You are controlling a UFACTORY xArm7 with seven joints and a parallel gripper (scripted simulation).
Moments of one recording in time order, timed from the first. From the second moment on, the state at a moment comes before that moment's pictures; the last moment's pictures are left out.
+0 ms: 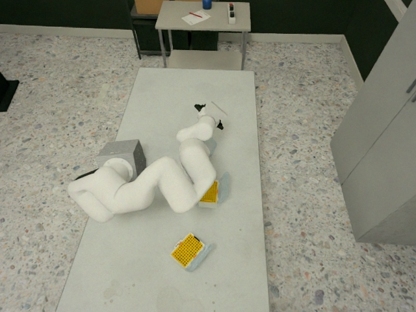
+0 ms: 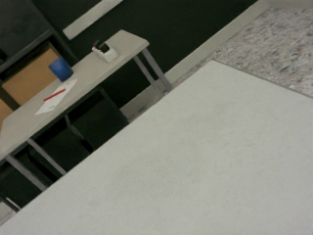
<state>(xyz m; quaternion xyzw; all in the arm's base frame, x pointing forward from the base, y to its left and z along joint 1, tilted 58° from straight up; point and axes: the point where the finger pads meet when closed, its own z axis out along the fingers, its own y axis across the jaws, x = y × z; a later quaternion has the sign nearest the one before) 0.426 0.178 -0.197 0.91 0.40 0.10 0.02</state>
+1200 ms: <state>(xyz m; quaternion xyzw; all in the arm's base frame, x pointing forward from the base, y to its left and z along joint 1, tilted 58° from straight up) 0.422 0.217 -0.159 0.95 0.31 0.10 -0.03</state>
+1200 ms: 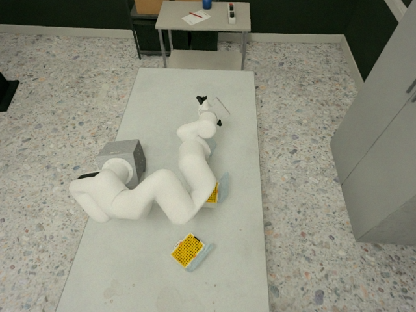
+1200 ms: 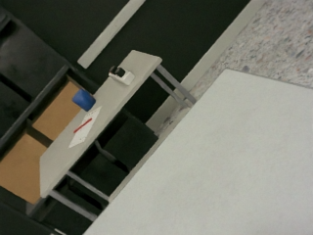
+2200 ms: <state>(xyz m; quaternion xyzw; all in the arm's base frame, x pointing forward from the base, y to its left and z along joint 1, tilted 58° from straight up) 0.412 0.268 -0.075 0.98 0.16 0.07 -0.09</state>
